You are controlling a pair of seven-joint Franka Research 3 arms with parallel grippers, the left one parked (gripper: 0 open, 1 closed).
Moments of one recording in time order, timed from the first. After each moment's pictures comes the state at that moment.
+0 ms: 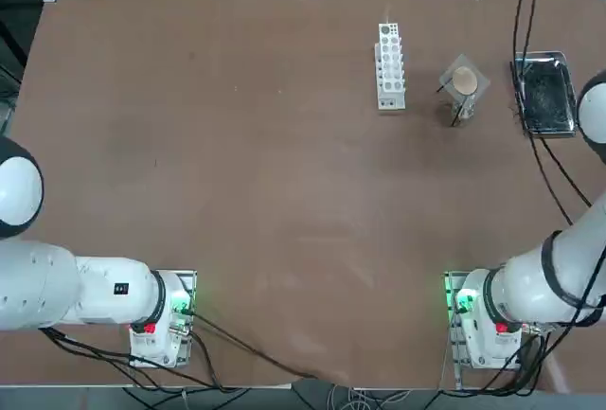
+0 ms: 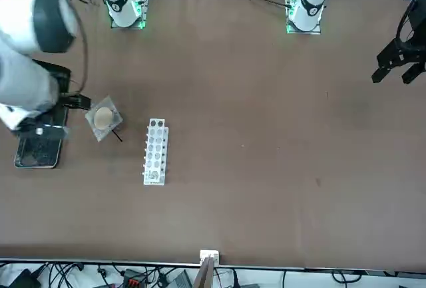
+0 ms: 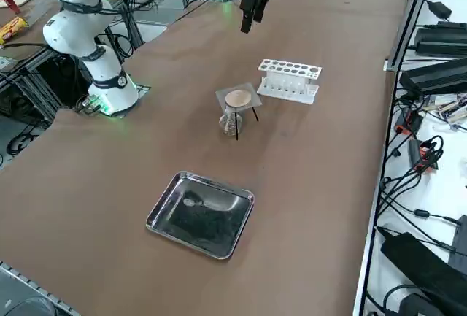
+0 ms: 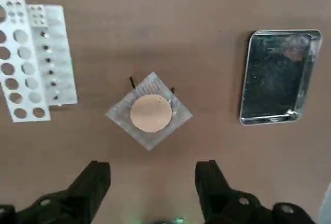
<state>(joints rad) -0.04 0.35 0.22 -1.27 -0.18 1.39 0.19</state>
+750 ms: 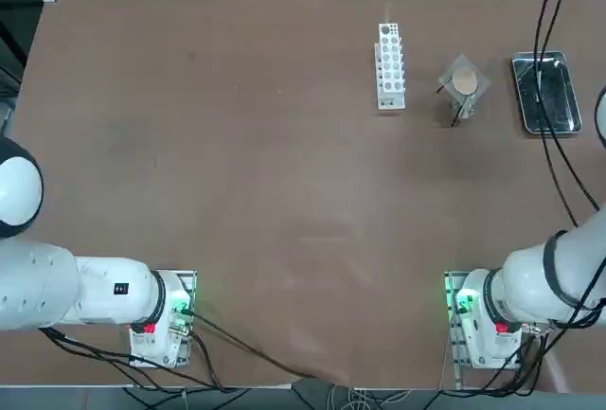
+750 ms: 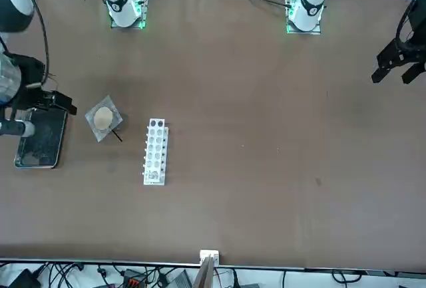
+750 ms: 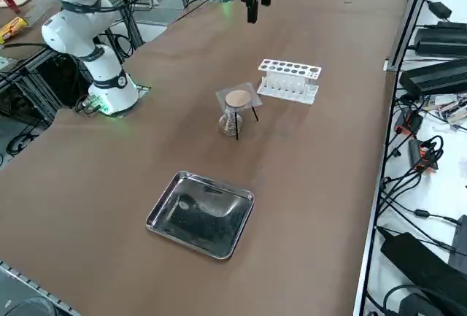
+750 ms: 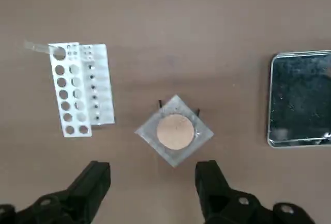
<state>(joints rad) -0.11 0.27 0.20 -1.30 -0.03 1.49 0.16</state>
